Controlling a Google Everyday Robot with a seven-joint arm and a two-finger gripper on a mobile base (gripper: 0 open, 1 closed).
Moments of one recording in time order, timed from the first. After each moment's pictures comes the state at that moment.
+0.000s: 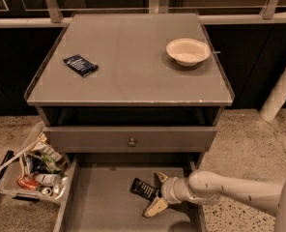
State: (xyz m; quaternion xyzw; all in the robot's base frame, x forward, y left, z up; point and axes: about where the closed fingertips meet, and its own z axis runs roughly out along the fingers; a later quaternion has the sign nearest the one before) arm 0.500 -0.060 0.345 -0.52 0.76 0.23 0.32
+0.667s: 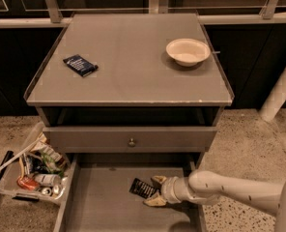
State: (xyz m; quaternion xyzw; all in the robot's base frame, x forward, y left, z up) arm 0.500 -0.060 0.345 -0.52 0.76 0.23 0.32
